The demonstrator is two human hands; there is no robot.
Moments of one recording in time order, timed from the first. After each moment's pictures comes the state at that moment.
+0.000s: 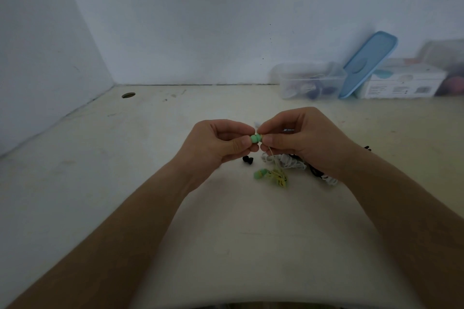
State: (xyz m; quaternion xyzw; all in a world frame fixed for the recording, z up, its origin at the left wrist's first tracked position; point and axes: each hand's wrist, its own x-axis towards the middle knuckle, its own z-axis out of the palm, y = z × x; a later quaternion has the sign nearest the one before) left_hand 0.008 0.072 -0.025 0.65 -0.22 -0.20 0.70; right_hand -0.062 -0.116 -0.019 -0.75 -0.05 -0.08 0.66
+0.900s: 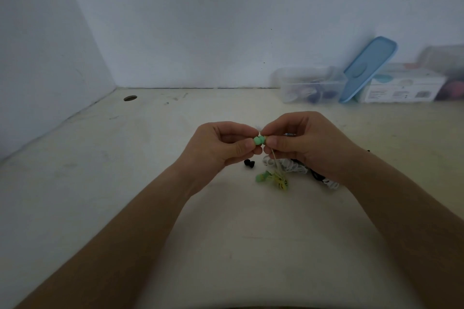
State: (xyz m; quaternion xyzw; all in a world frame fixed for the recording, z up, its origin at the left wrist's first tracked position) left_hand 0.003 0.073 -0.019 0.64 -0.24 -0.21 0.70; right_hand -0.061 -0.117 -0.019 -0.72 -0.05 -0.06 0.69
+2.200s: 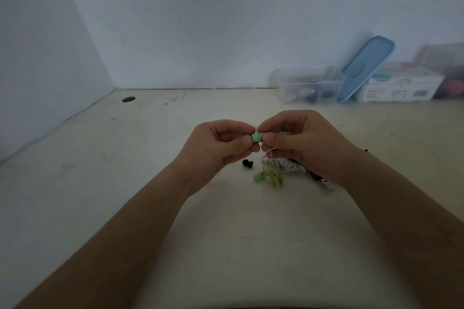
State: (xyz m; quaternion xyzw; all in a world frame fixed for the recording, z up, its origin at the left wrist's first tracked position) left_hand 0.006 0.073 -0.020 0.60 -0.24 -0.22 0.73; right_hand -0.063 -0.114 -0.016 -0.70 -0.06 -0.06 0.71
